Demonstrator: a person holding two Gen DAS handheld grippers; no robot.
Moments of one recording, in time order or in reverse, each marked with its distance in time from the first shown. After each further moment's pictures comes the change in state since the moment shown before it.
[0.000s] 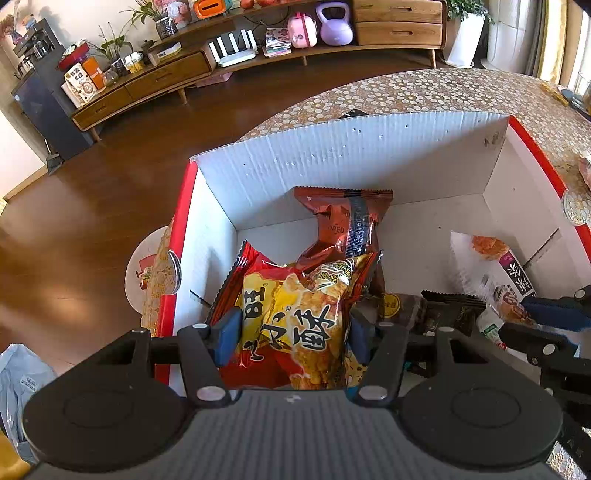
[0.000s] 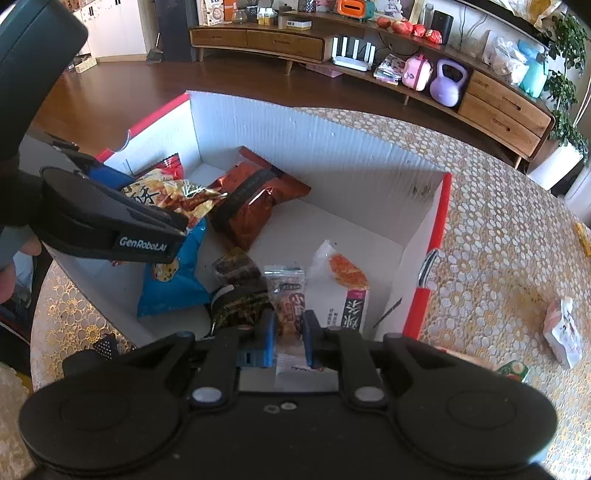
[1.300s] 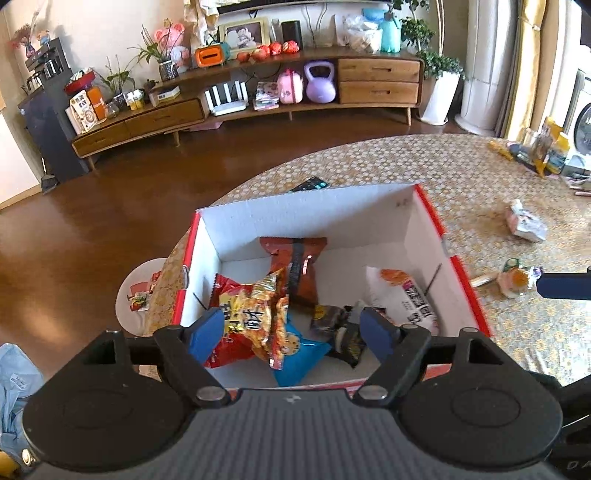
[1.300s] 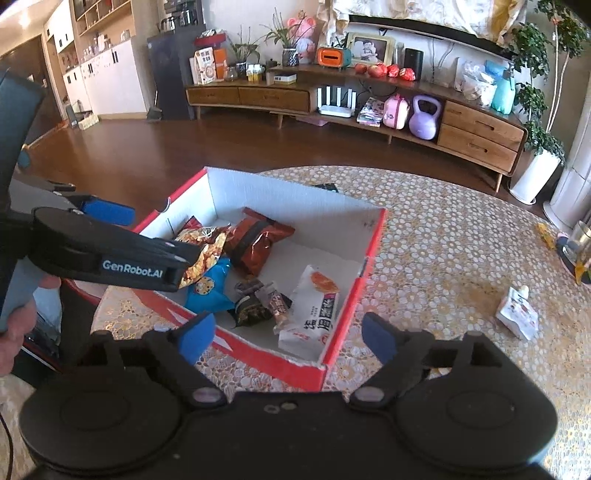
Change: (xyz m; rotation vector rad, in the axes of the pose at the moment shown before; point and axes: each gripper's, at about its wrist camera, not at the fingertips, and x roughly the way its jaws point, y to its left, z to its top) left arm -0.120 -0.016 -0.025 -0.052 -0.175 -0.085; right arm -0.121 -0.016 -0.034 0.086 -0.177 0.026
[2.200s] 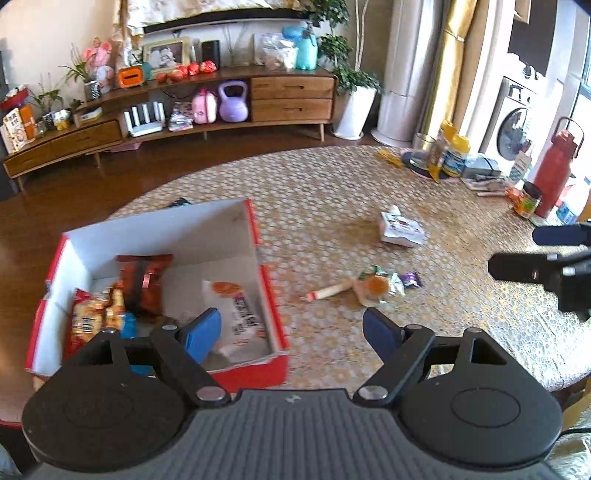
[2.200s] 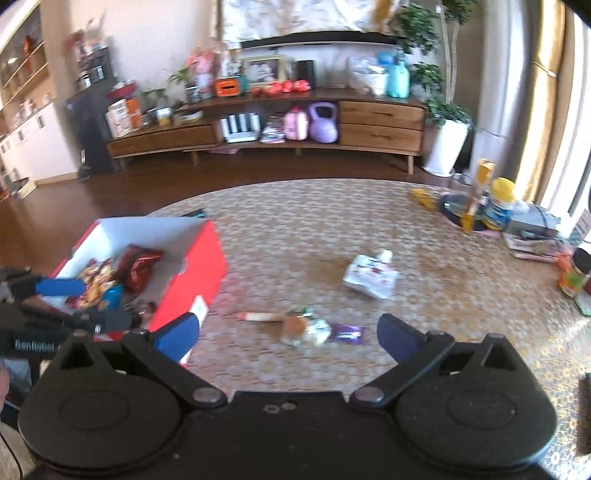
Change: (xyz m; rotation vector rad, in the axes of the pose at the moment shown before) left arm -0.023 -0.128 -0.006 0.048 -0.059 -0.240; right arm -0.088 -0.155 -0.051 0.230 -0.091 -0.167
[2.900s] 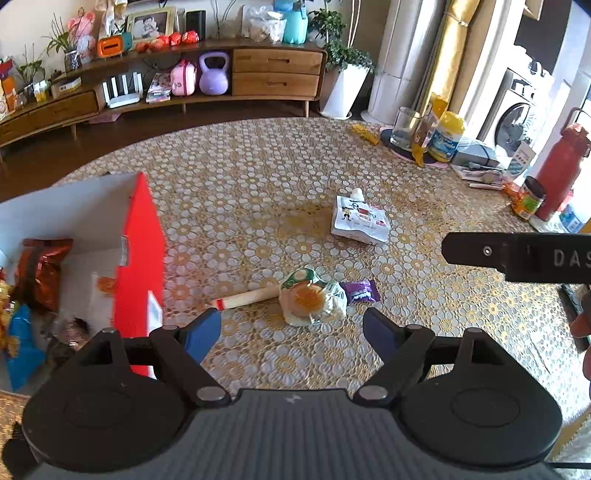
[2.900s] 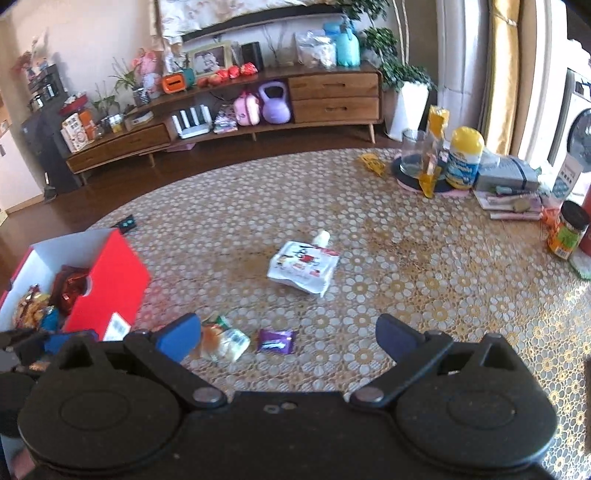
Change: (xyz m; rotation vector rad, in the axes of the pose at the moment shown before) left arm 0.104 -0.080 0.012 -0.064 0.065 -0.033; right arm 0.072 -0.093 0.002 0.142 0.060 -0.048
